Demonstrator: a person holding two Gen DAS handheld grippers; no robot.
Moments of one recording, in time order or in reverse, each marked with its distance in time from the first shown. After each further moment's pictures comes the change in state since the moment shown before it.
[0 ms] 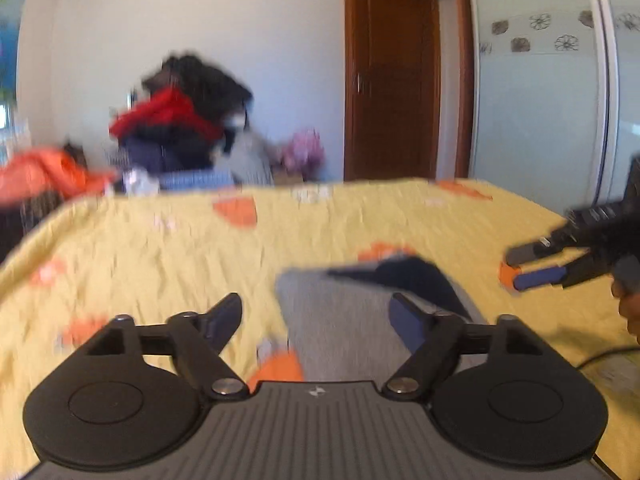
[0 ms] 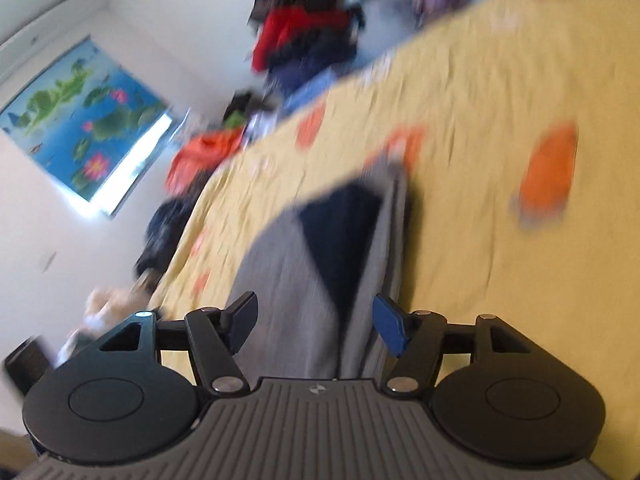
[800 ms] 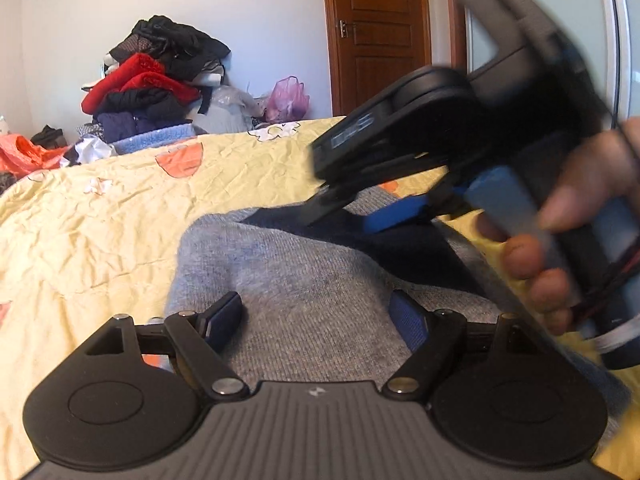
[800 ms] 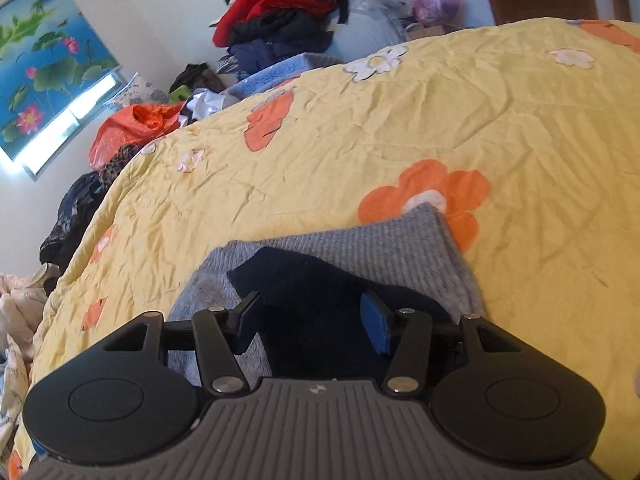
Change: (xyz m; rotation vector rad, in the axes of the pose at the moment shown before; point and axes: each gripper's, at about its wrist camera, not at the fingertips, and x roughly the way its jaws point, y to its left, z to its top) left arm 0.111 -0.055 -0.032 0.053 0.172 0.010; right arm 0.169 0.022 0.033 -0.127 0.070 -0.224
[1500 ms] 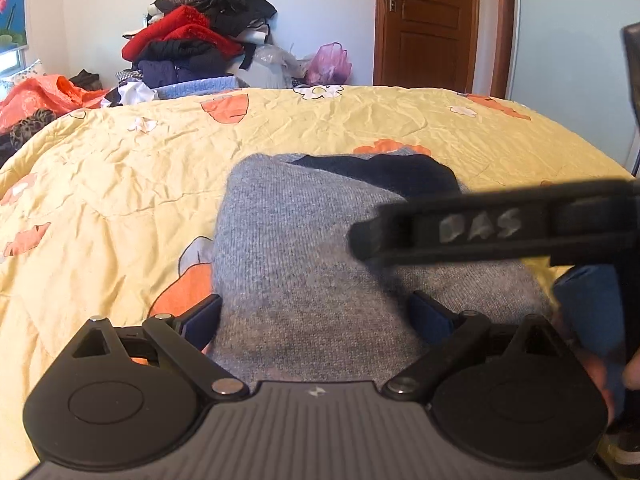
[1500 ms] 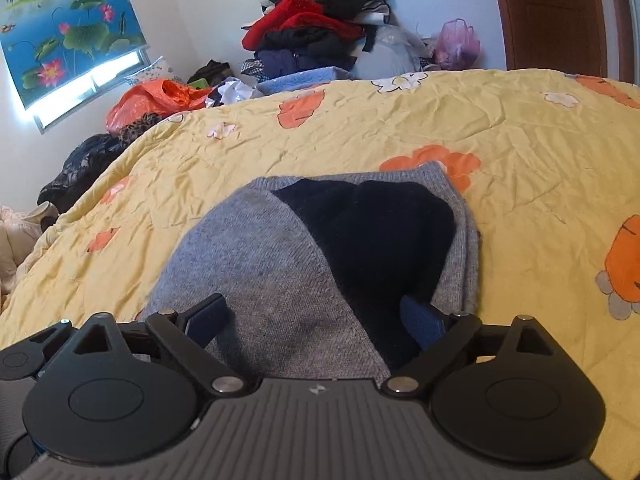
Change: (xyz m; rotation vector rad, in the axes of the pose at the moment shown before) left arm -0.029 0.009 -0.022 -0.135 0.106 0.069; right arm -0.044 0.033 -0.078 -0.200 -0.080 -0.049
